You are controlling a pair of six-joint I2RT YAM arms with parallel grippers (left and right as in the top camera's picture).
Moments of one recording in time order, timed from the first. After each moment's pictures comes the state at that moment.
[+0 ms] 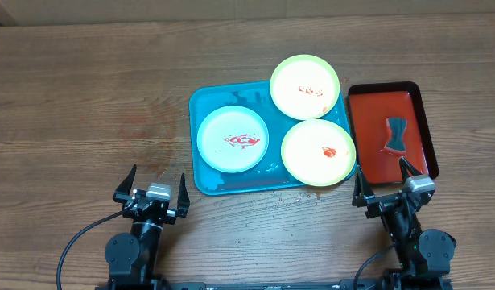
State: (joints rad) left arm 0.02 0.02 0.03 -0.10 0.12 0.27; right arm -0.02 0.01 0.02 -0.01 -0.24 0.11
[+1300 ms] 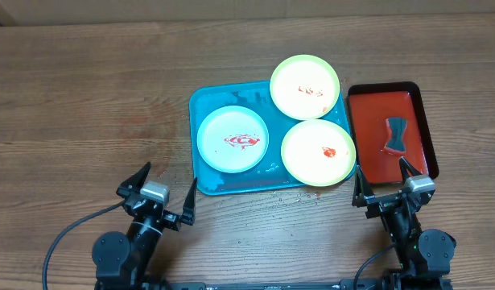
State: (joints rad) left arm 0.02 0.11 0.24 -0.25 0.33 0.08; right arm -0.02 0.01 0.02 -0.01 -0.24 0.11
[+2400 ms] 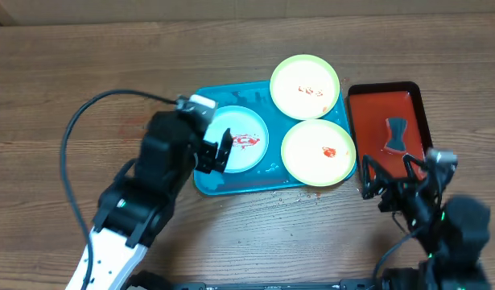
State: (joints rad) left arm -0.44 1.05 1.03 -0.60 -0.14 0.01; right arm -0.02 0.45 0.59 -0.51 -0.29 0.29
